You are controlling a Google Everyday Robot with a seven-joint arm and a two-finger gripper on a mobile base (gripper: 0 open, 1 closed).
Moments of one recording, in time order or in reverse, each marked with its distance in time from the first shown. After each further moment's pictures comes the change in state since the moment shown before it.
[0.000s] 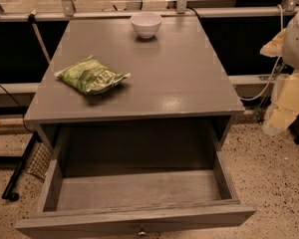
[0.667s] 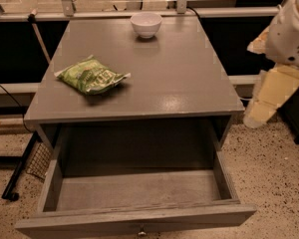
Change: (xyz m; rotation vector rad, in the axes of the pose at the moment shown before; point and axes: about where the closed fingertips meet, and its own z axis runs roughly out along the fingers) arm -0.024 -0.008 0.008 0.000 -0.040 0.018
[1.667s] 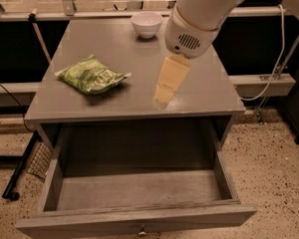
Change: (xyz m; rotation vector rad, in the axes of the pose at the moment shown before) arm -0.151 -0.010 0.068 -0.074 -0.092 -0.022
